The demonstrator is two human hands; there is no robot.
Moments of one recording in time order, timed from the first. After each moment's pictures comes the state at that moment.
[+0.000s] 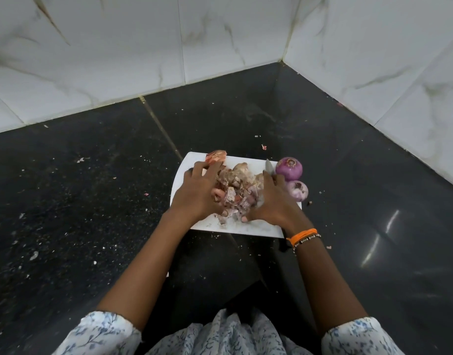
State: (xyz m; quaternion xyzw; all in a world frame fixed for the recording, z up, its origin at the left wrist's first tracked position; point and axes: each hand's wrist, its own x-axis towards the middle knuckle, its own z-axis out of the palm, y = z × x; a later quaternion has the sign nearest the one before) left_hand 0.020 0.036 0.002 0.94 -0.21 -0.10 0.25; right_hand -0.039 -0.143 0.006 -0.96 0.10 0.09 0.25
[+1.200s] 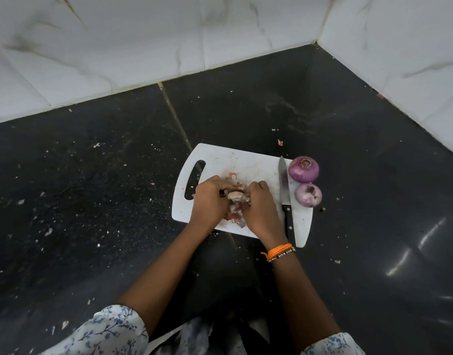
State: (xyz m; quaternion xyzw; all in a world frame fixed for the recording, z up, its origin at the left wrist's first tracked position) left_hand 0.001 0.000 -0.024 0.89 -0.05 -0.02 0.45; right_hand -0.029 -0.111 -0.020 -0.94 0.09 0.03 0.33
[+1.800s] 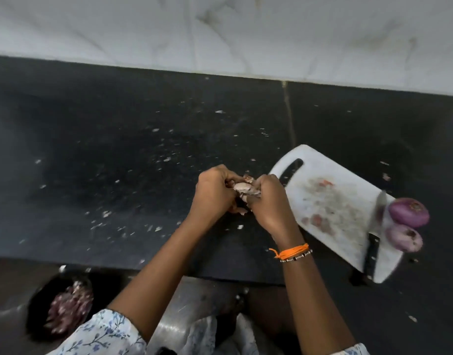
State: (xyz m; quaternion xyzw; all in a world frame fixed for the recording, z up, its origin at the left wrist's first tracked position) left_hand -0.090 0.139 0.021 0.86 0.15 0.05 0.48; right_hand -0.058 0.020 0.019 -0.92 -0.14 0.09 0.36
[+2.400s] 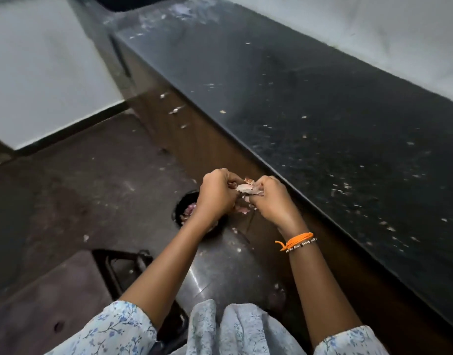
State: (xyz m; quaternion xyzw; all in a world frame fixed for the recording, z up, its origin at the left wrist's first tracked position) left_hand -0.451 0.375 -0.002 0.72 0.50 0.20 0.44; right_hand -0.335 0.313 0.001 -0.79 -0.46 0.30 0.28
